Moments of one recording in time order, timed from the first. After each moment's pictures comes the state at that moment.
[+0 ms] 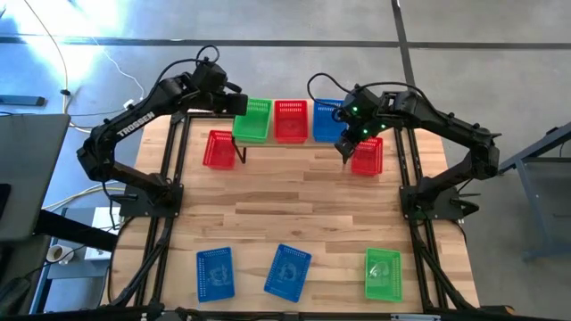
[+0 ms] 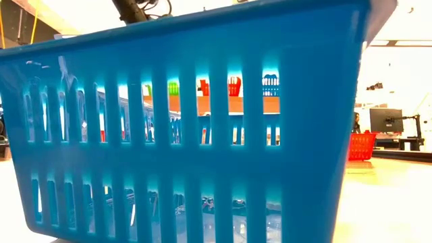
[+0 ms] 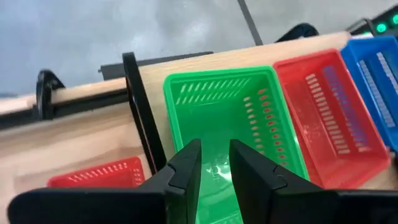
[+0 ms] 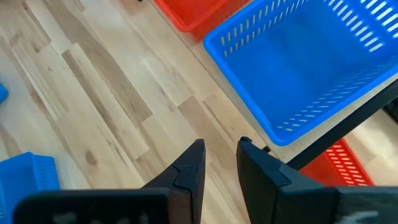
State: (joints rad) left arm 0.82 1.36 1.42 -0.91 -0.06 -0.57; right arm -0.37 1.42 1.59 -1.23 -0.01 0.30
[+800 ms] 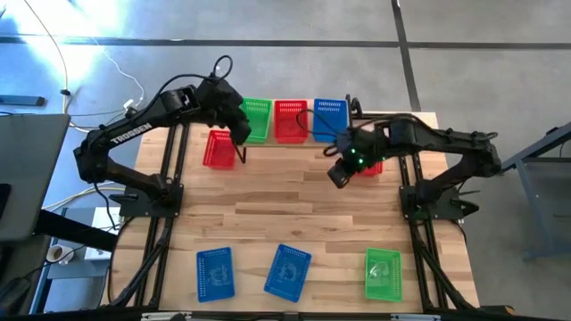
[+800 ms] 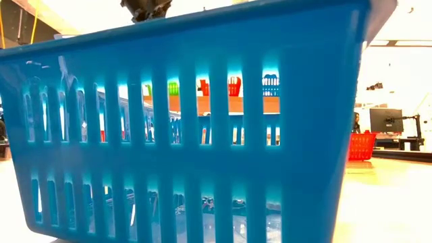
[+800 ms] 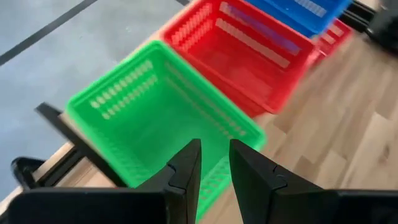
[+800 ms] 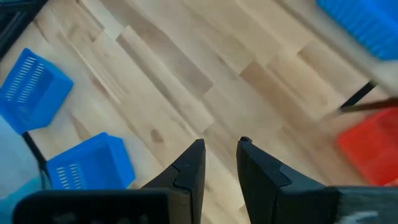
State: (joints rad) left arm 0.61 1.32 1.42 -0.91 -0.06 -0.15; right arm -0.02 1.42 1.59 -1.23 0.06 0.75
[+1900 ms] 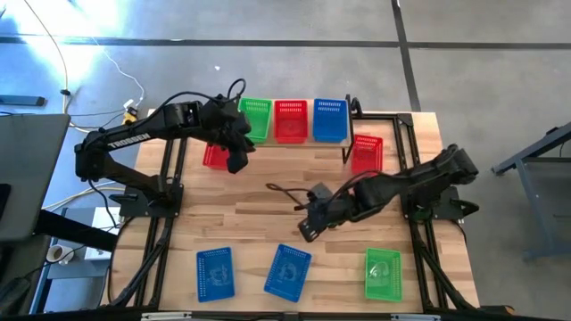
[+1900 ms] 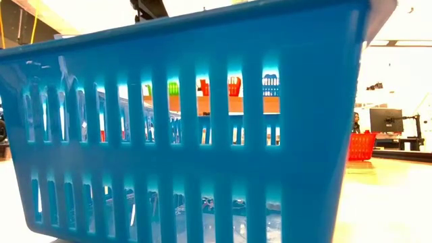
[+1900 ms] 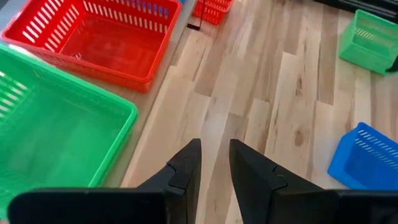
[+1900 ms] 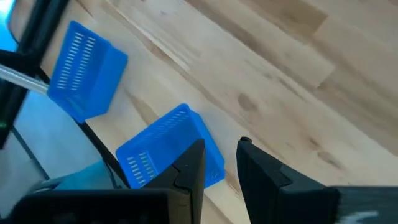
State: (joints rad) left arm 0.41 1.31 1.42 -0.96 0.08 -0.07; right arm 0.35 1.68 1.59 -0.95 0.14 1.23
